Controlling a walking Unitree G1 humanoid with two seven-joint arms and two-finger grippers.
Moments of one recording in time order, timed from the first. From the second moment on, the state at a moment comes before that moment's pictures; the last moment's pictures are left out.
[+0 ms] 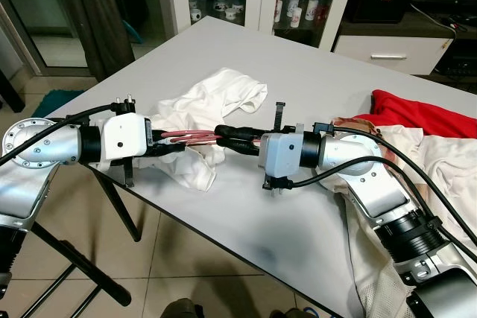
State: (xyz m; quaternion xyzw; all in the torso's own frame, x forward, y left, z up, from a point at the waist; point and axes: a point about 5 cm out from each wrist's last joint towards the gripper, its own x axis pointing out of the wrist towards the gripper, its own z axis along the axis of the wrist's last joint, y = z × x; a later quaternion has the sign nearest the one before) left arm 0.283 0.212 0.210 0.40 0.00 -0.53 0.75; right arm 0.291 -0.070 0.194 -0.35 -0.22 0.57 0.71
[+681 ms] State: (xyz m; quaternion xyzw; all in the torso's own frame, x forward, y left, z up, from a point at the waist) left arm 0.298 0.234 0.203 0.36 0.01 -0.44 0.82; right arm 0.303 -0.123 0.214 -0.15 -0.15 0.54 0.82
